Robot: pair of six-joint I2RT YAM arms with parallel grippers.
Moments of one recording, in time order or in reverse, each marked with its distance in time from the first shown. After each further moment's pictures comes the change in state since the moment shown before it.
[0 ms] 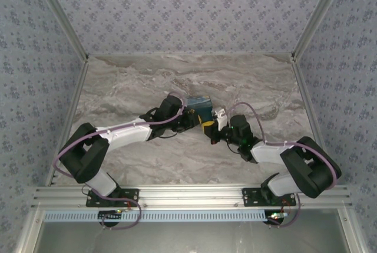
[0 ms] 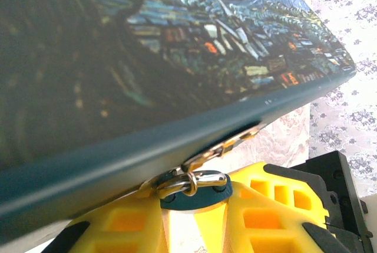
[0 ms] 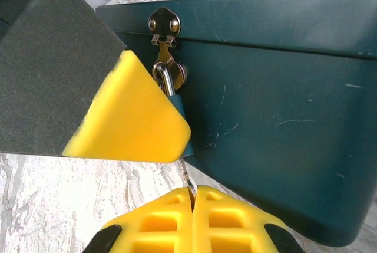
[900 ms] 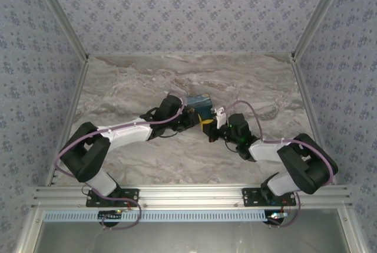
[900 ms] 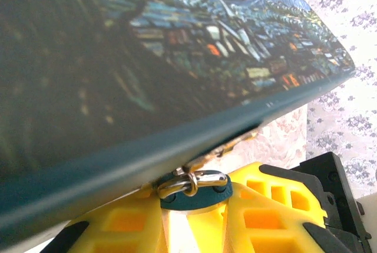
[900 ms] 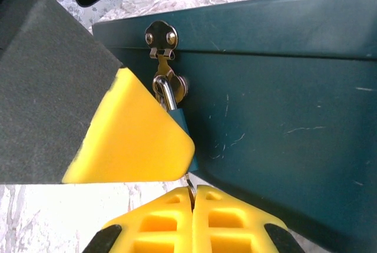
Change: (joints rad) left arm 0.008 0.021 -0.002 0.032 0.006 -0.007; right arm 0.008 0.037 0.010 0.035 0.020 0.067
